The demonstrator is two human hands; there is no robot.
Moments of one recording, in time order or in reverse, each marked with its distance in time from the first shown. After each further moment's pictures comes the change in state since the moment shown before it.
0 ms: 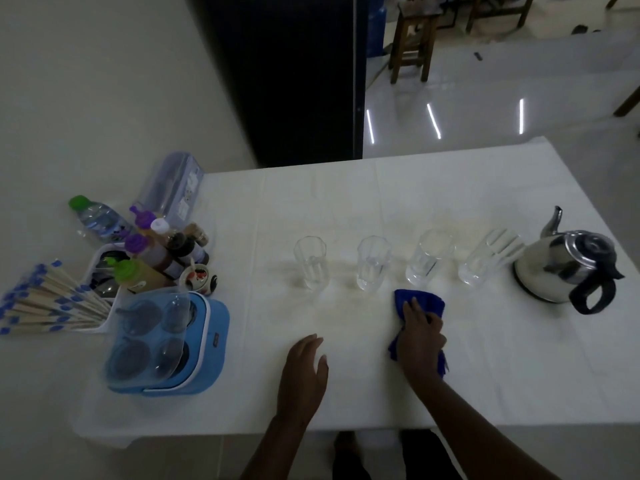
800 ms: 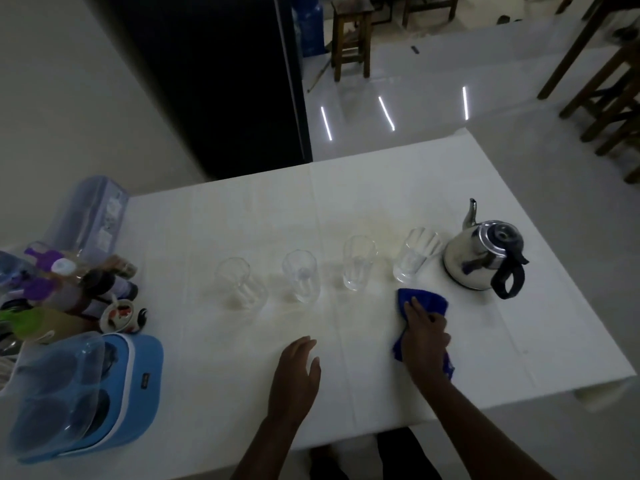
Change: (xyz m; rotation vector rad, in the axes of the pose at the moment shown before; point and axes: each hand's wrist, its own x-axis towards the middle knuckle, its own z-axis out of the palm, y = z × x) left_hand 0.027 0.068 0.065 0.012 -0.113 0.123; right_hand 0.035 0.112 -0.047 0.007 0.092 0.068
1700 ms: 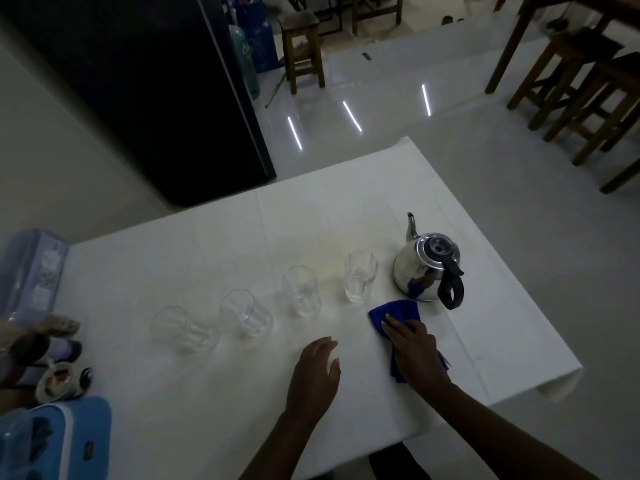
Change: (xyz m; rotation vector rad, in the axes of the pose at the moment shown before) left_hand 0.056 0.106 0.064 -0.007 -0.136 0.182; right_hand 0.036 0.089 -0.038 -0.129 -0.195 -0.283
